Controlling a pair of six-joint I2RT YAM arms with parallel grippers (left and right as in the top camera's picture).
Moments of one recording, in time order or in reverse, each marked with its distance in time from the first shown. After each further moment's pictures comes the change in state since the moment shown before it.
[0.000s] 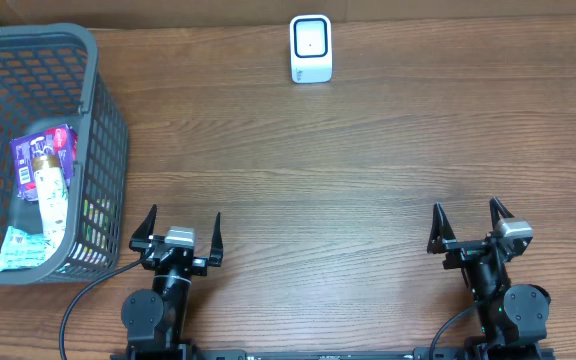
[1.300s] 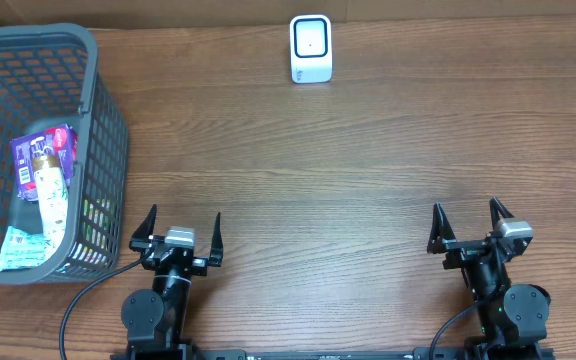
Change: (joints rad) left arm 0.000 0.000 0.000 0.000 0.000 0.000; right arm 0.000 0.000 0.000 0.000 0.000 0.000
